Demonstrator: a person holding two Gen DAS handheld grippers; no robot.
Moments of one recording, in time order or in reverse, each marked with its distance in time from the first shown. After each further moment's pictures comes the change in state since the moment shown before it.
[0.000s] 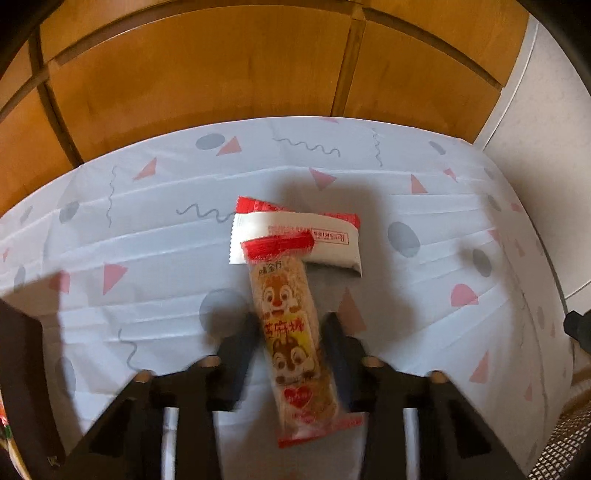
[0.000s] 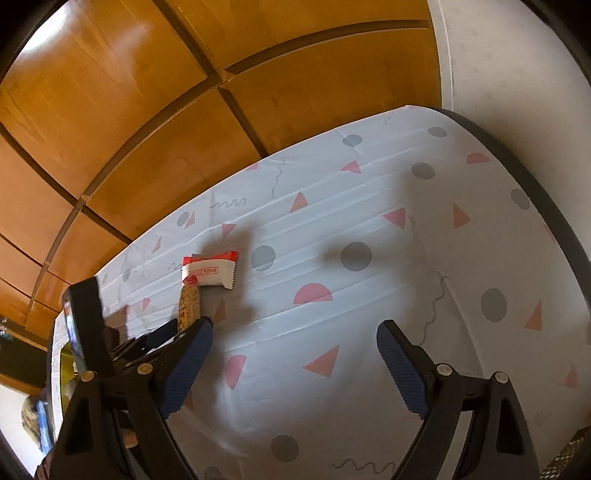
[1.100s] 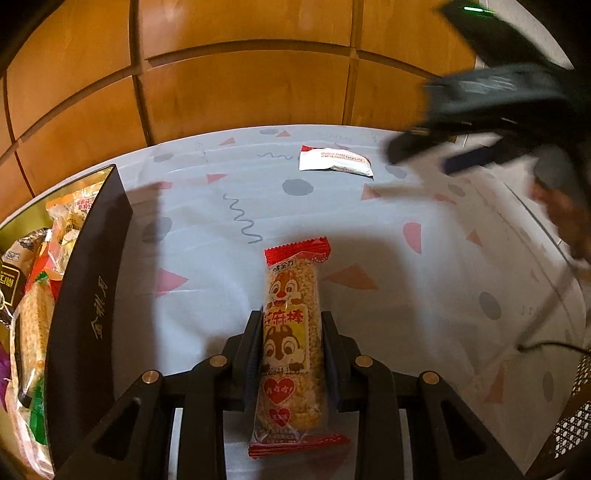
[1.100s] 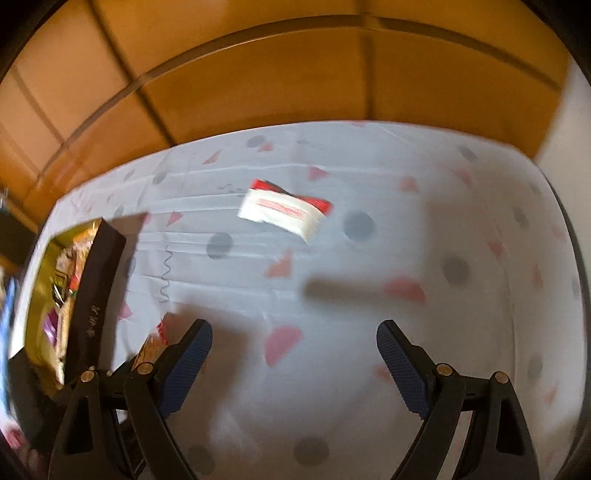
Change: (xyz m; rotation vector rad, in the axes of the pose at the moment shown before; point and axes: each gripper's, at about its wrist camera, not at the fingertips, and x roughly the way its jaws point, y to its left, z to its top) left arm -0.071 0.036 -0.139 0.018 -0.202 0.036; right arm 0.056 0.088 -0.022 -0.440 0.157 0.026
